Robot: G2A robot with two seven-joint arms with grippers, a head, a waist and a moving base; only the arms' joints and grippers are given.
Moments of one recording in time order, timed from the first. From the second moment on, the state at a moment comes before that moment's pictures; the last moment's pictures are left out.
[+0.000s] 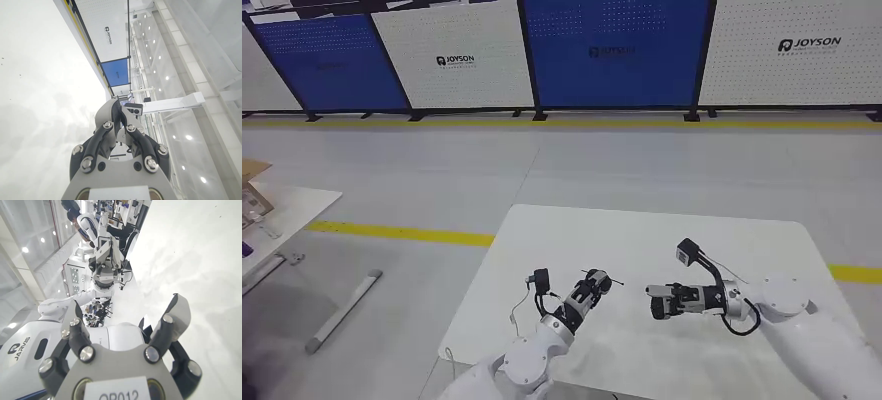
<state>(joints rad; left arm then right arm) 1.44 -1.08 -0.89 -1.78 -0.37 -0.06 0.23 -0.76 -1.08 0.66 -1.03 0.61 -0.33 1.24</state>
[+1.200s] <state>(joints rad) 1.50 -1.09 -0.91 -1.82 -0.34 -0.08 0.15 -0.71 -1.13 0.62 -1.07 0.56 -0.30 1.25</state>
